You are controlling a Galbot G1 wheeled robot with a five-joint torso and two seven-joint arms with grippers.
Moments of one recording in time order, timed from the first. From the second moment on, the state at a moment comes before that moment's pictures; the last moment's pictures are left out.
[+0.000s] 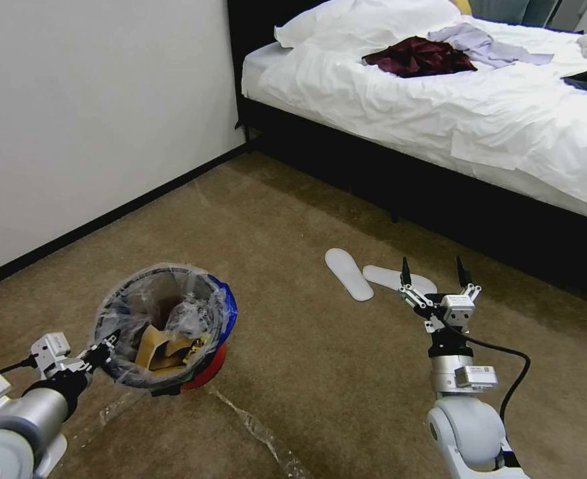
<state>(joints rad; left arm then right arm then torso) 1.62 -1.32 -1.04 -2.34 -1.24 0.70 -0.40 -1.42 1.35 0.51 1.97 0.06 0.33 0.17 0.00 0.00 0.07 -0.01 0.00</state>
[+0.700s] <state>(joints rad) 1.60 -1.31 -1.02 -2.33 -1.24 0.70 -0.40 -1.45 1.35 0.51 1.97 0.06 0.34 0.16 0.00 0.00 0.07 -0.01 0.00</state>
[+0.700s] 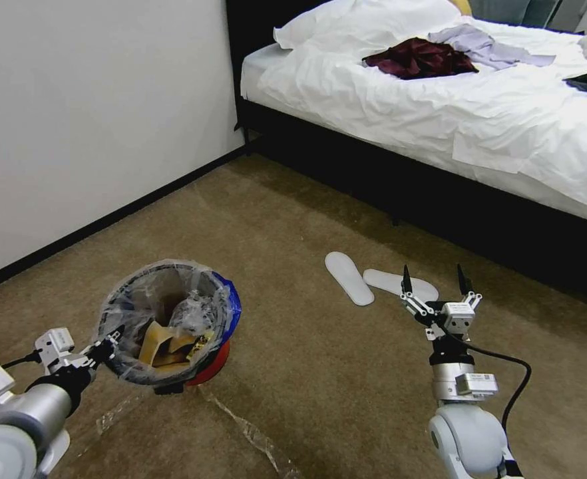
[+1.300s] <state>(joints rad) 1.60 -1.32 -1.03 -2.32 -1.24 0.70 -0.39 -1.44 1.36 0.52 1.96 0.06 0.34 0.17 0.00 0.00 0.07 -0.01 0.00</state>
